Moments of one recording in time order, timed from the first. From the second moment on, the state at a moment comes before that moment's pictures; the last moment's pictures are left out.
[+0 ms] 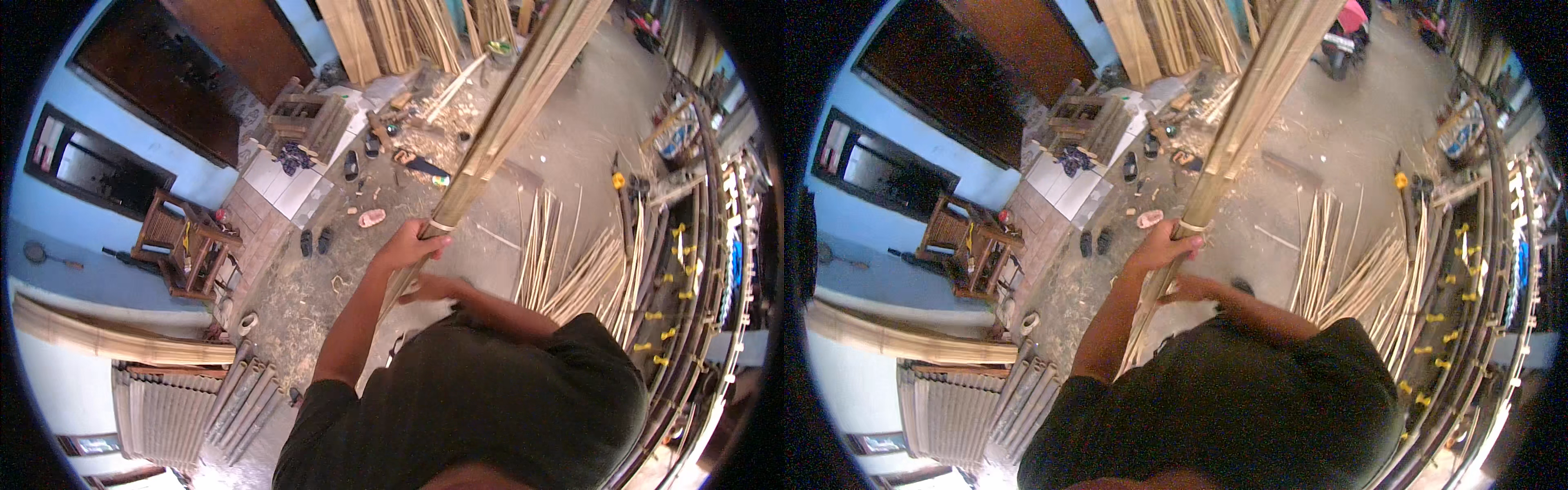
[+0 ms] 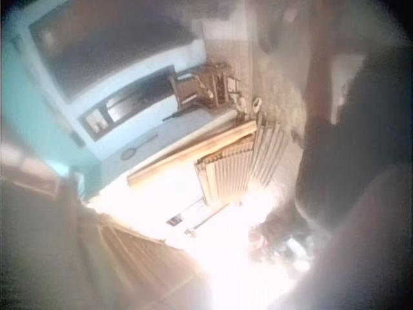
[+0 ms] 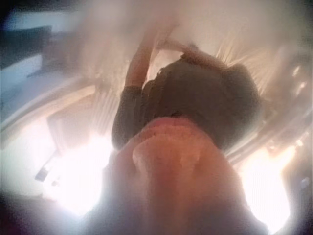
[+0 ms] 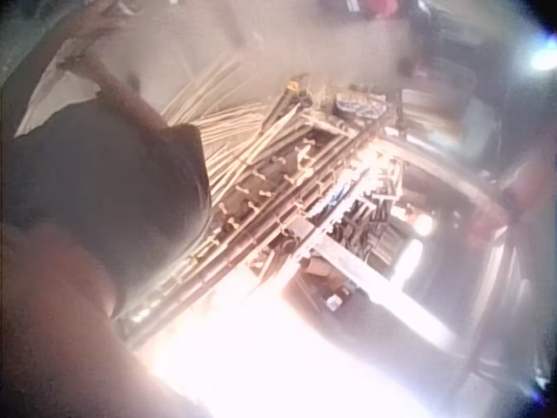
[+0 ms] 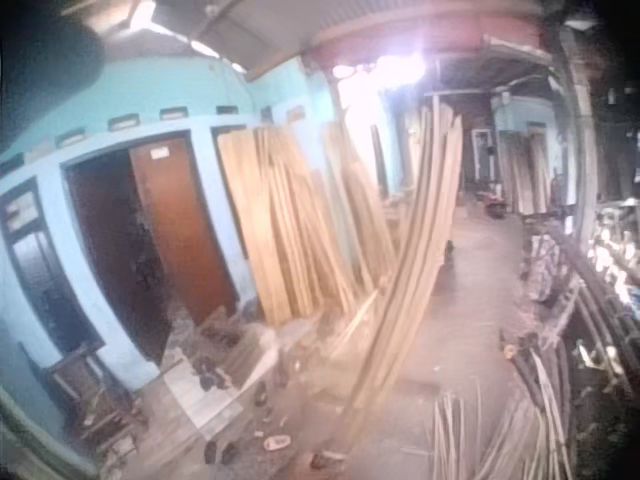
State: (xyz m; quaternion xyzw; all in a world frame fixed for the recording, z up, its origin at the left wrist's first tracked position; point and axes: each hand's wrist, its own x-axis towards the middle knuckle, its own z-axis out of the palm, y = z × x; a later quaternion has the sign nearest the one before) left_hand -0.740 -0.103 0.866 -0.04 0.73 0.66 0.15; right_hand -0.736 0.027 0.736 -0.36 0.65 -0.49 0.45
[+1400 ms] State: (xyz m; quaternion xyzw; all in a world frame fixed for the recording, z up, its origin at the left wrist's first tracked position) left_hand -0.690 -0.111 0.858 0.08 0.67 0.72 0.15; right_hand -0.763 0.105 0.926 -0.36 0.91 -0.20 0.07
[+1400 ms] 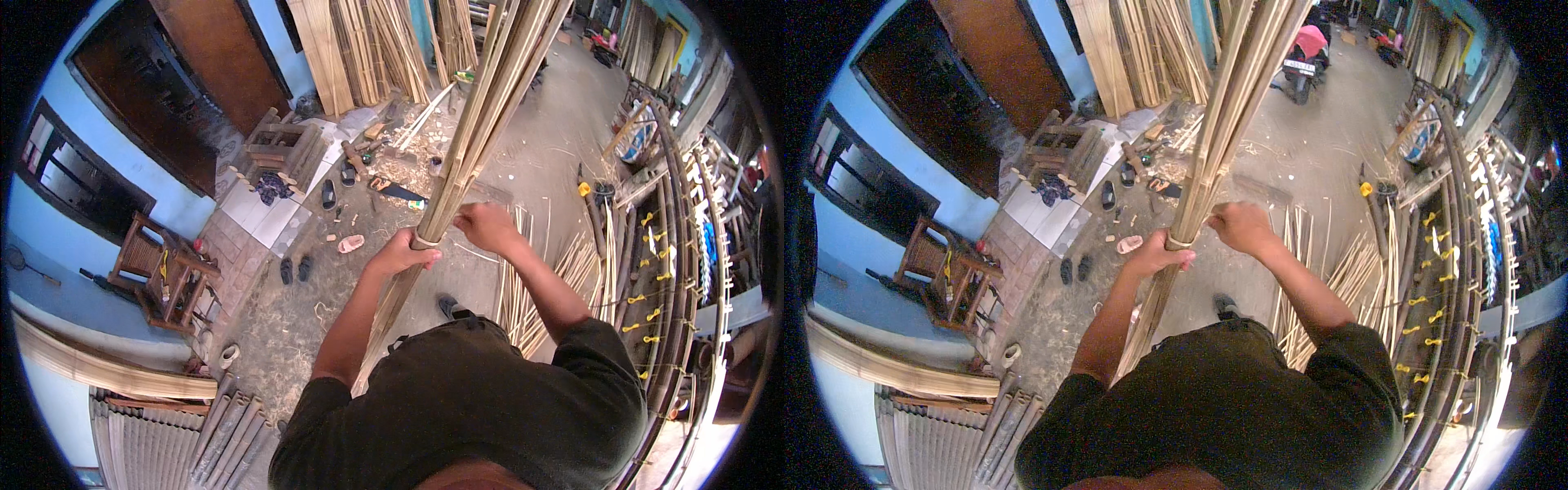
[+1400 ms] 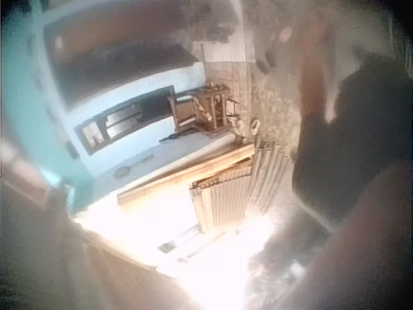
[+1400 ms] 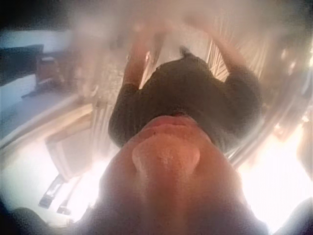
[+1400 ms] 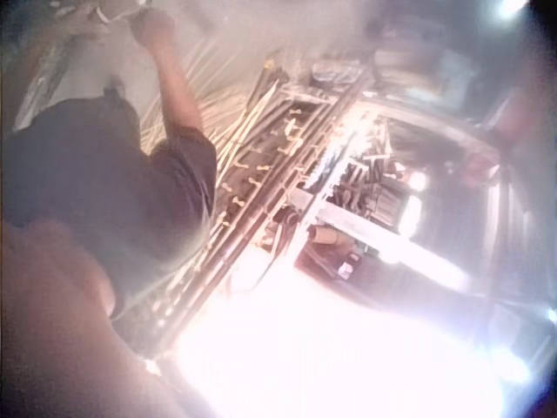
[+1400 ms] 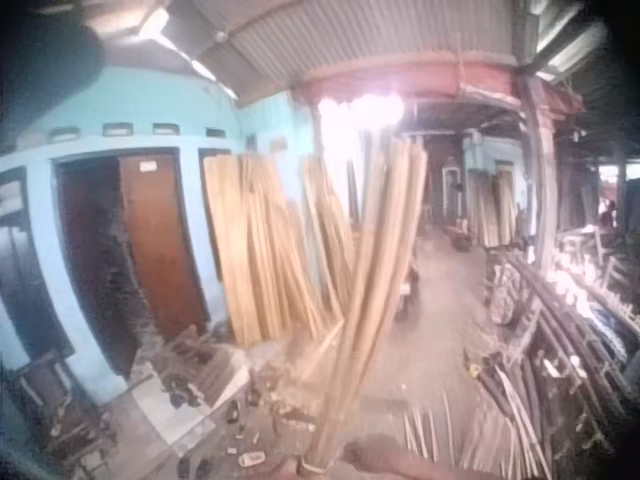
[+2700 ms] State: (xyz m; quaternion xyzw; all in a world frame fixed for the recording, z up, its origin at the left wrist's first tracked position) left_hand -0.744 -0.087 0.792 0.03 0.65 0.75 0.12; right_hand -0.734 0.114 0.919 -0.35 0.83 -0.37 -0.23
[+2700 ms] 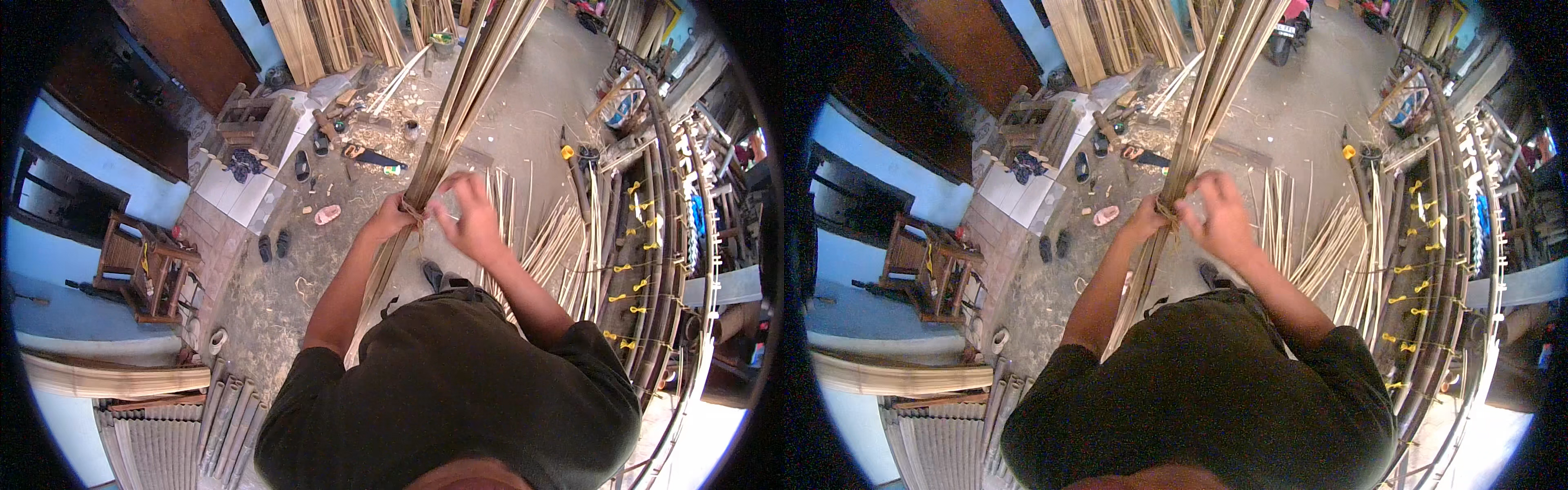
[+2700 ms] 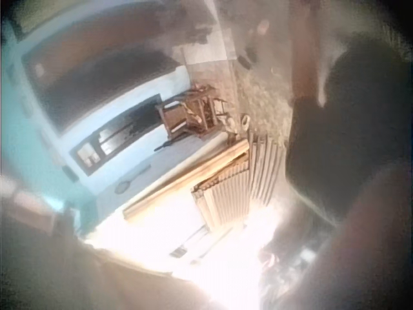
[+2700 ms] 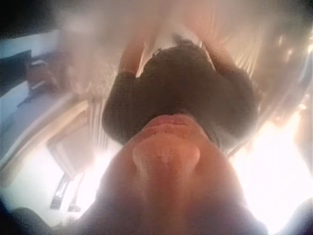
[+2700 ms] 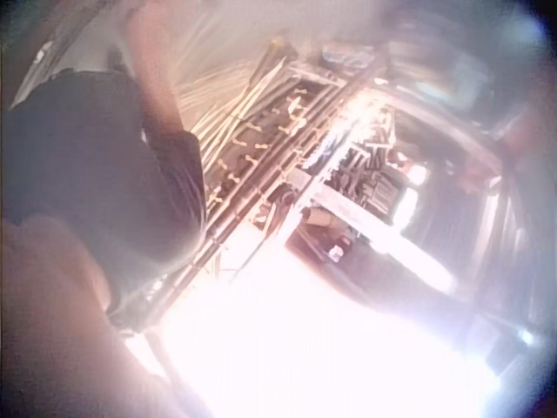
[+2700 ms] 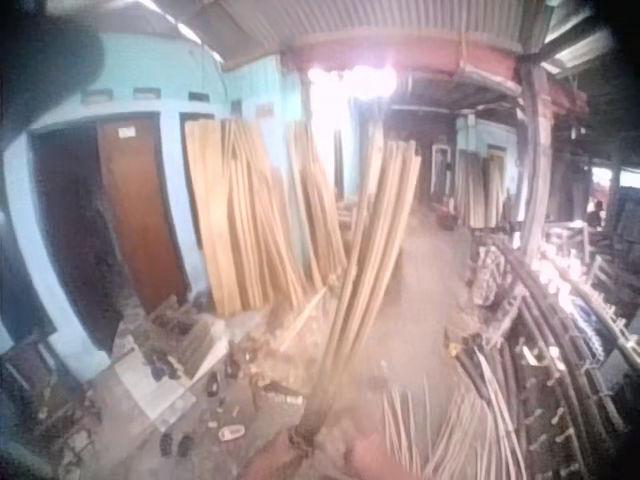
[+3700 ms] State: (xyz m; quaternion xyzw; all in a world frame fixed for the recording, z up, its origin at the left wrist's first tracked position) left_hand -0.863 -0.069 0.725 0.00 0.79 0.57 0.22; right_hand -0.909 0.247 0.916 -0.32 0.79 -0.49 0.19
